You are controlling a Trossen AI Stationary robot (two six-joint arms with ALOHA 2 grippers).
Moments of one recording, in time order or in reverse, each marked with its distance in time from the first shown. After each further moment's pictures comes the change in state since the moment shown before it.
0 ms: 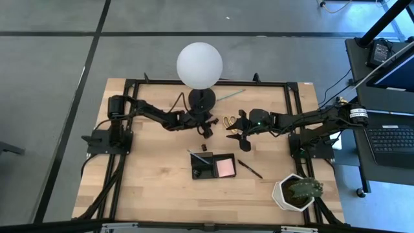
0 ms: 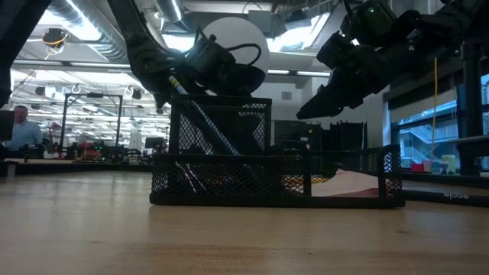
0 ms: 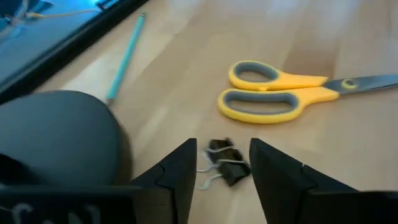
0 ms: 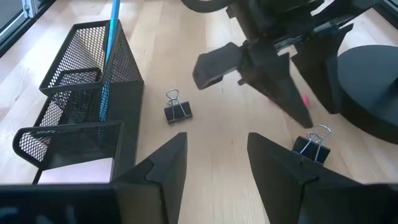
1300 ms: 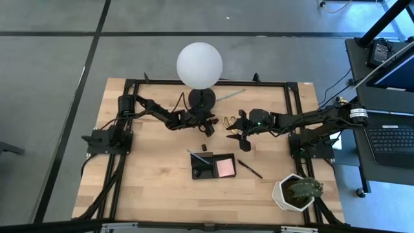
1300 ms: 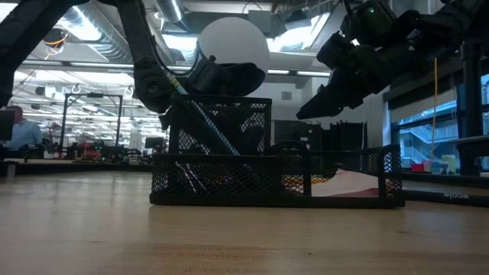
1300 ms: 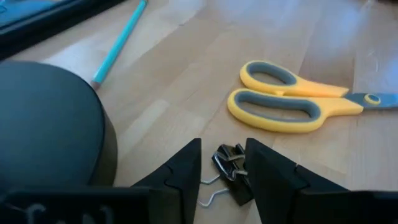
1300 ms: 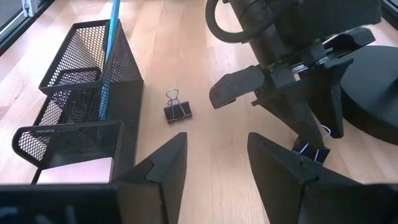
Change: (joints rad) left arm 0.052 0.127 0.001 0.186 0.079 -0.094; right arm 0.000 0.000 0.000 -0.001 0.000 -0.005
